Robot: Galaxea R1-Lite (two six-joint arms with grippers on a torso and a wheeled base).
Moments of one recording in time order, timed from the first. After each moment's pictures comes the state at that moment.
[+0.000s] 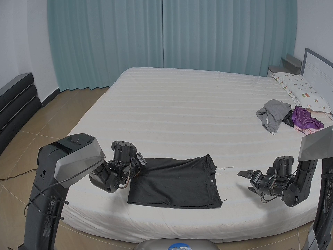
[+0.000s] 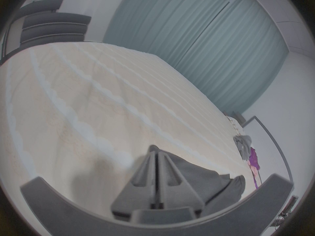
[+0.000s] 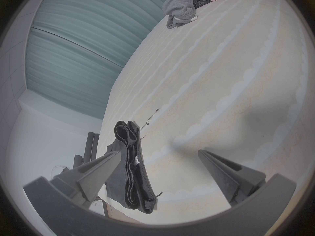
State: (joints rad) left arm -0.36 2.59 -1.21 -0.85 0.14 -0.77; right arm 0.09 2.33 -0.39 -1.30 0.29 0.87
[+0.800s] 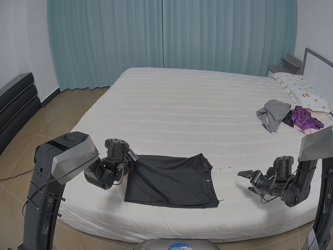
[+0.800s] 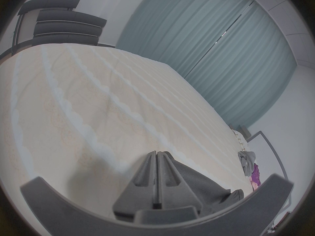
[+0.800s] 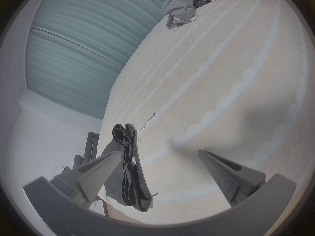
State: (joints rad) left arm -0.30 2.59 -1.23 -0.85 0.18 -0.83; right arm 0.09 2.33 -0.39 -1.30 0.29 0.87
